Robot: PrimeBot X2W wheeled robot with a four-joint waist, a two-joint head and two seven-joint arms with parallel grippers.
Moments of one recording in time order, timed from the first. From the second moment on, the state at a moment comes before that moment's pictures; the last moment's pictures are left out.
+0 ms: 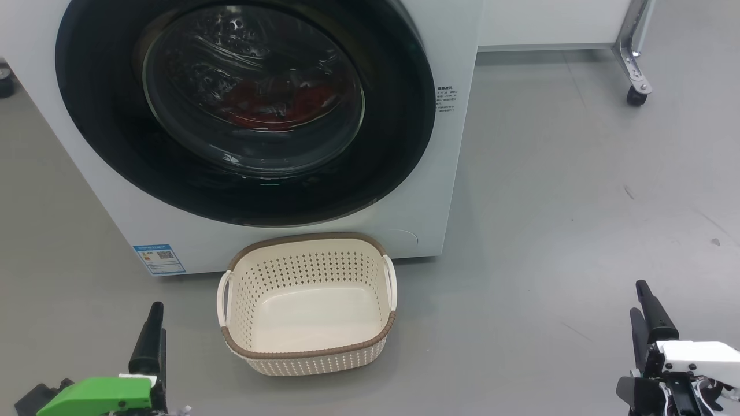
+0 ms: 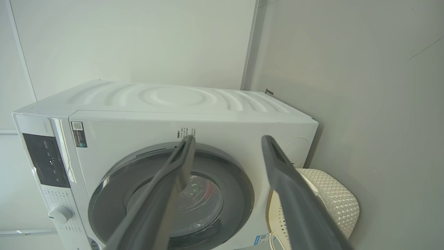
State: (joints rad) left arm -0.01 0.02 0.01 0.27 -1.60 -0.12 0.03; right arm 0.00 -0.04 -0.11 0.28 1.57 0.12 0.05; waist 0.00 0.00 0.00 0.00
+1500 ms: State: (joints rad) left arm -0.03 0.13 -0.20 0.21 -0.92 -0.01 -0.13; right arm 0.01 -0.20 0.08 0.24 0.93 0.04 -0.12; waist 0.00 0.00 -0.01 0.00
